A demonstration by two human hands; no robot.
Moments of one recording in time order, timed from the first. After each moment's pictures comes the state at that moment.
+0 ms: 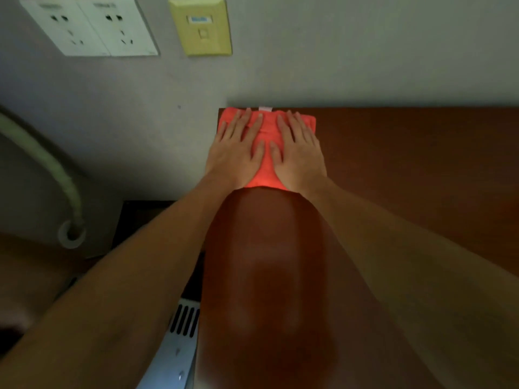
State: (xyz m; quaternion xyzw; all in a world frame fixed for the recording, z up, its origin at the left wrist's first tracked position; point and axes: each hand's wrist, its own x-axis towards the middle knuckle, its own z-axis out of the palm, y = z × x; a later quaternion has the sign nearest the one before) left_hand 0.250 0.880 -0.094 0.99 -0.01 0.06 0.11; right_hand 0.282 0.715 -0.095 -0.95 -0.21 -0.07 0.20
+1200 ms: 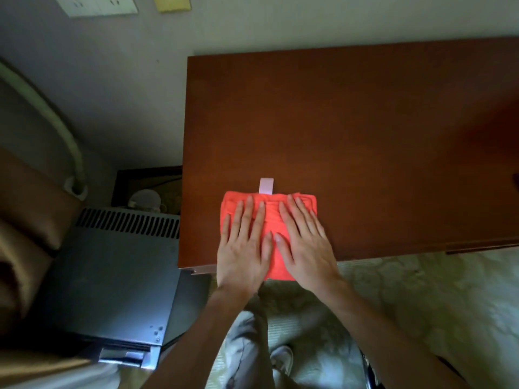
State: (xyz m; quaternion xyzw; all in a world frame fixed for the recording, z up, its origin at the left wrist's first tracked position) left_hand -0.164 0.682 -0.084 0.99 0.00 0.01 0.14; right_hand -0.127 0.522 -0.091 -0.96 -0.23 -0.05 0.17
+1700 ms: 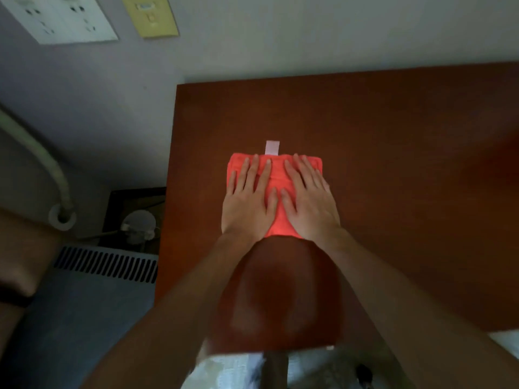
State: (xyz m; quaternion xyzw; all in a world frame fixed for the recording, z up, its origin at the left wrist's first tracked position) left_hand 0.066 0.696 -0.091 0.99 0.00 0.04 0.13; right_hand 0.099 0.536 -0.092 -0.96 -0.20 -0.05 0.20
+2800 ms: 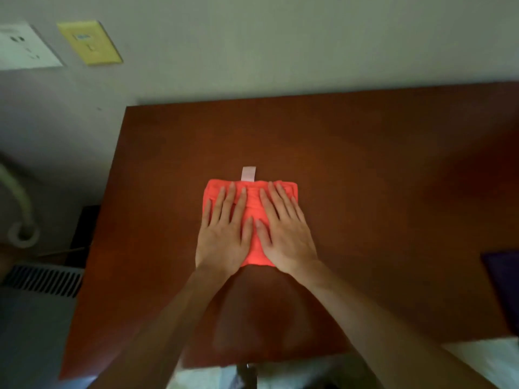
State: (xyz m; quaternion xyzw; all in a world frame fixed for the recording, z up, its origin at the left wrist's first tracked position) left_hand 0.049 0.598 -0.088 0.99 0.00 0.02 0.11; right_hand 0.084 0.437 -0.093 -0.95 -0.23 -0.02 0.20
